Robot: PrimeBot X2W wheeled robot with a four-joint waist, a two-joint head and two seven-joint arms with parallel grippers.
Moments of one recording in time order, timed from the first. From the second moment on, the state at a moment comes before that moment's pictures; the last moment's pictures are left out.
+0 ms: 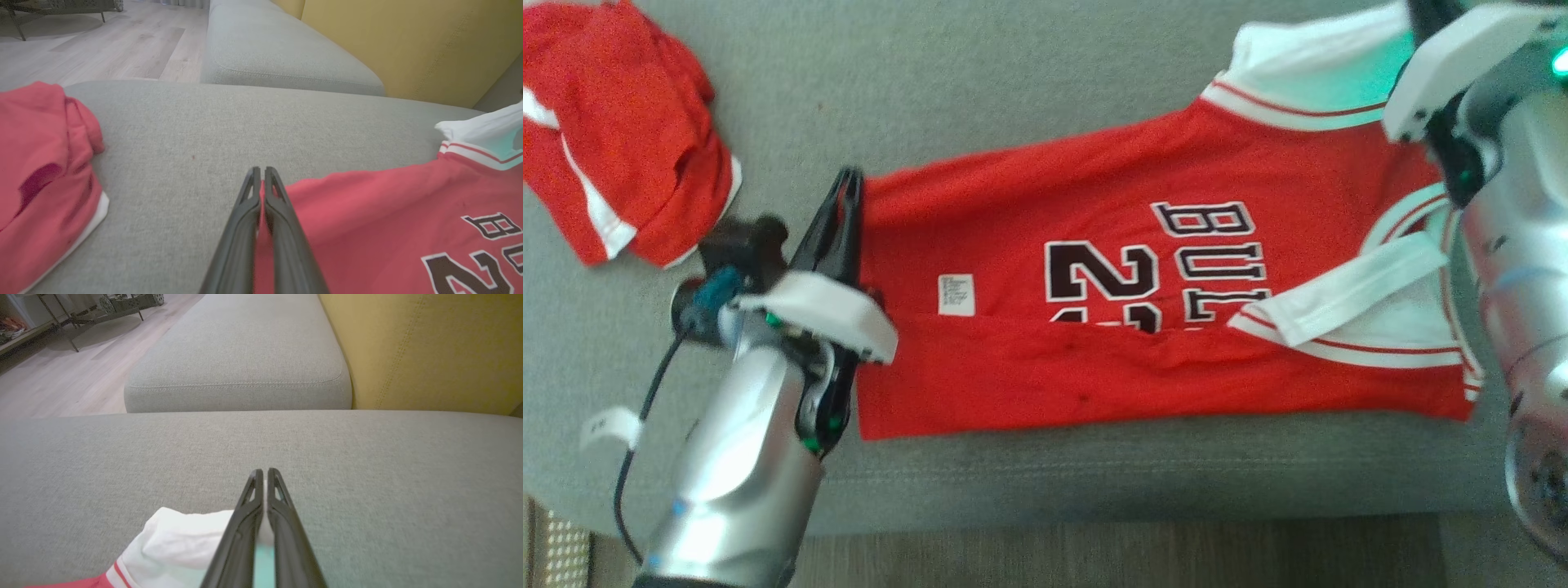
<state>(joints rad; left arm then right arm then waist) -0.51 0.13 -0.36 0.51 -0.38 -0.01 -0.25 -1.16 -0.18 -0.04 1.22 0.11 0.13 -0.11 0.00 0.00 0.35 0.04</state>
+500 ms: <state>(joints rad) -0.35 0.19 -0.35 0.51 -0.38 0.01 -0.24 -0.78 -0.29 0.26 0.82 0.50 0.13 0.14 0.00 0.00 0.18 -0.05</state>
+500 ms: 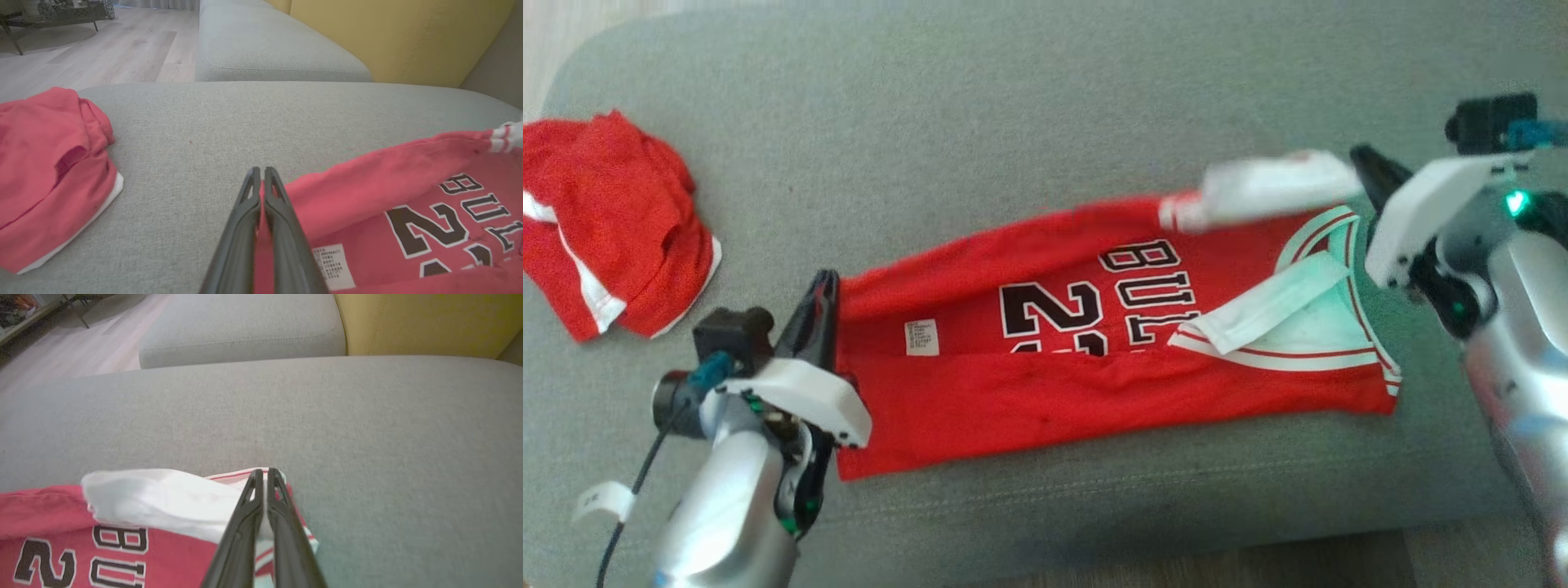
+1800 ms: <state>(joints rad) -0.10 0.21 -0.30 0.36 -0.48 0.04 -0.25 -0.22 -0.31 0.05 0.07 0.49 0.13 0.39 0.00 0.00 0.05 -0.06</state>
